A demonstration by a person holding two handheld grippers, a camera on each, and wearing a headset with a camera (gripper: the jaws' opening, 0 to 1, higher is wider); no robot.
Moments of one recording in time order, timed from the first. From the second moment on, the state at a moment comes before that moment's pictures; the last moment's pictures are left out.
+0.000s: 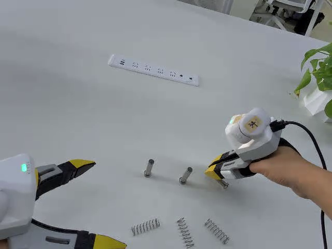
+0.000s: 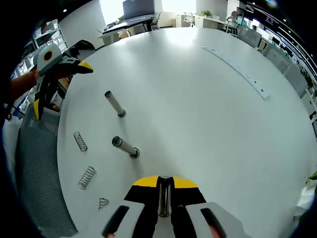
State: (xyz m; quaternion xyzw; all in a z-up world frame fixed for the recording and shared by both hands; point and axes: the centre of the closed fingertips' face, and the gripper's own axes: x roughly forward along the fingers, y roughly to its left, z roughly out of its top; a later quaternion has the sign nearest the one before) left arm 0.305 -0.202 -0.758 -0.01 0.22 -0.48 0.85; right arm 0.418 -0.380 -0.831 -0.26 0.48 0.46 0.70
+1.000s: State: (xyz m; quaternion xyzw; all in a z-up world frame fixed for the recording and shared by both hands) left arm 0.304 -0.205 -0.759 -0.01 0.22 -0.48 0.85; right arm 0.406 -0.396 -0.809 -0.24 0.45 0.46 0.73
